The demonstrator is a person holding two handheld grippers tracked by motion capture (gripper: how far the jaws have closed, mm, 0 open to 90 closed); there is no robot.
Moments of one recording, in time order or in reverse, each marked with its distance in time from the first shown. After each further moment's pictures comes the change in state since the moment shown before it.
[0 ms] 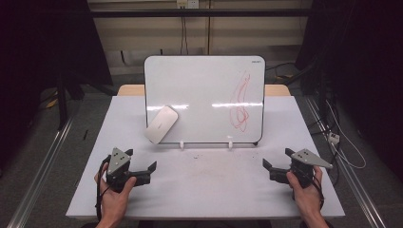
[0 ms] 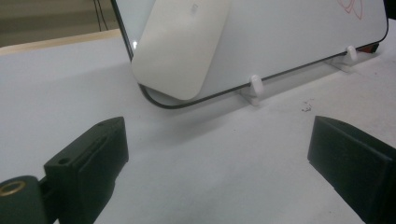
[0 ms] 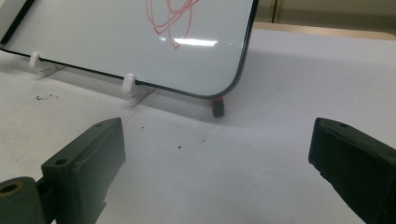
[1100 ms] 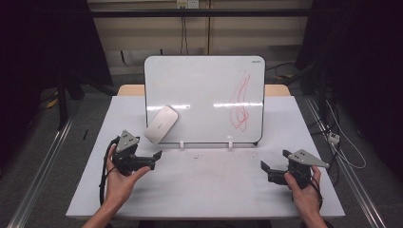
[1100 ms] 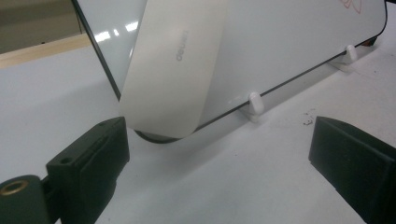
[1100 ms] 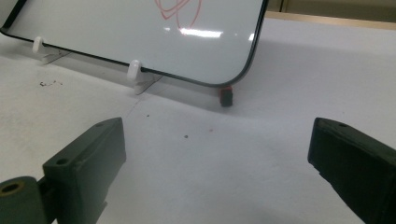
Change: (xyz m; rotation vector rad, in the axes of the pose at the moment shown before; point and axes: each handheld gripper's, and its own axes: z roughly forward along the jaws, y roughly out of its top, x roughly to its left) left arm 0.012 0.043 0.028 0.085 -0.068 0.035; right arm 0.003 -0.002 0.004 0.036 0.013 -0.023
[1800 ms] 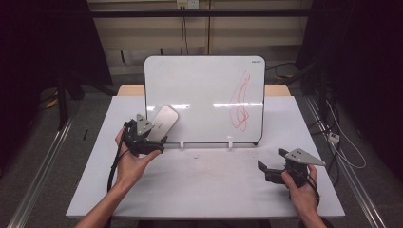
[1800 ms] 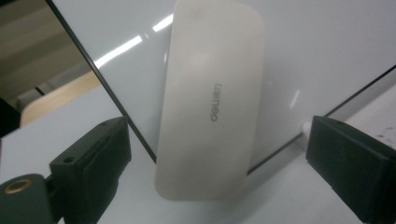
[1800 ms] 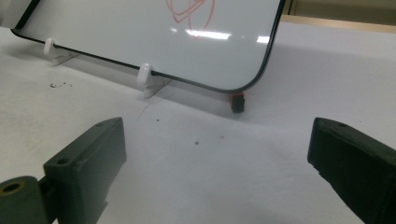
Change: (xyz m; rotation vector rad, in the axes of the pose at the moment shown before) left arm -0.001 0.037 0.035 0.070 0.153 0.196; right arm 0.005 0.003 0.006 -0.001 0.035 -0.013
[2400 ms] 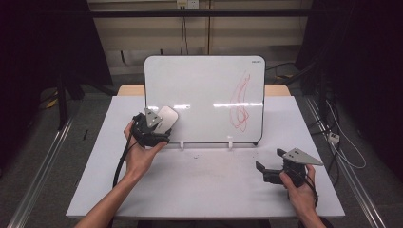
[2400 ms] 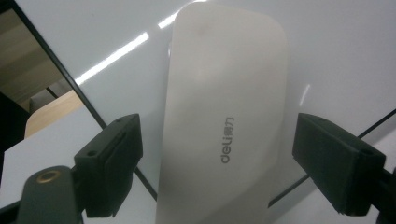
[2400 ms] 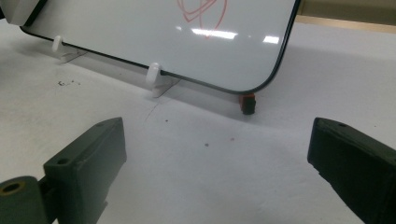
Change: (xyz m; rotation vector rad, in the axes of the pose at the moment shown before) left arm -0.001 0.012 0.028 0.037 0.034 0.022; right arm 0.004 0.001 0.002 0.006 0.014 -0.006
